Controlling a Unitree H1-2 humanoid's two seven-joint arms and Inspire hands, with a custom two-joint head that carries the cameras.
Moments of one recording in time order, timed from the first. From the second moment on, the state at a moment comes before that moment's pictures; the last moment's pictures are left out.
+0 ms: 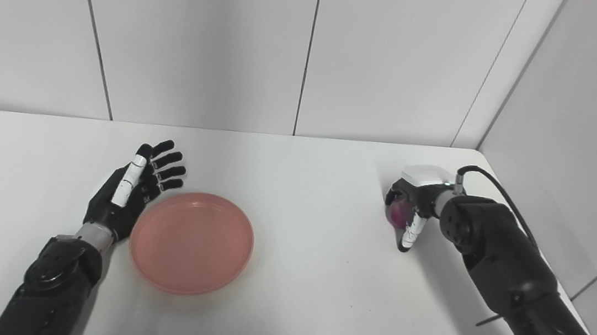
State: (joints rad) left arm -0.47 0.02 0.02 0.54 -0.21 0.01 -0.20; right arm -0.61 -0.75 0.39 0.24 -0.85 0.23 0.63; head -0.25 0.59
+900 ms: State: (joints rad) left arm -0.47 0.02 0.02 0.55 -0.21 0.01 -0.21; right arm -0.62 -0.77 0.40 0.25 -0.90 0.23 0.66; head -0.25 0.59
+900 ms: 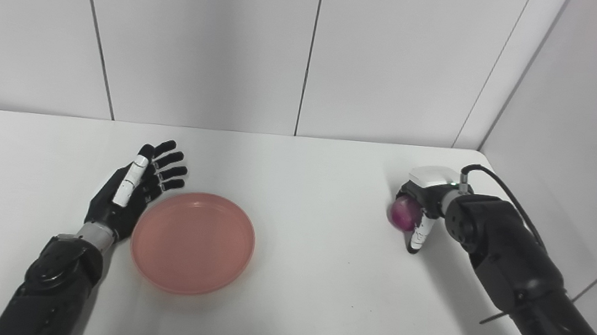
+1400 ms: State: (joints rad) left arm -0.47 0.02 0.02 0.55 -0.21 0.00 -0.21; right arm -0.61 -0.77 0.38 0.25 -0.86 0.23 0.65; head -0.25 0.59
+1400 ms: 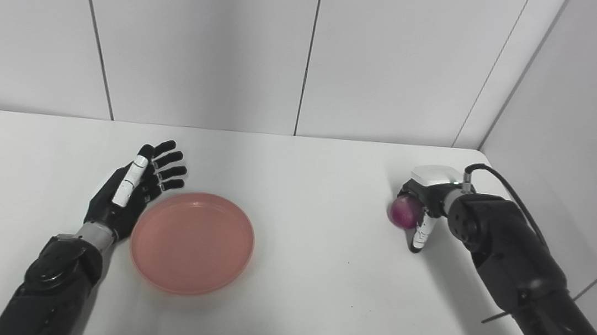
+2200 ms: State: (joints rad) left arm -0.48 0.03 0.02 0.57 -0.21 -0.02 -0.21; right arm -0.59 -0.77 0.37 0.24 -0.80 0.21 0.61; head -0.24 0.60
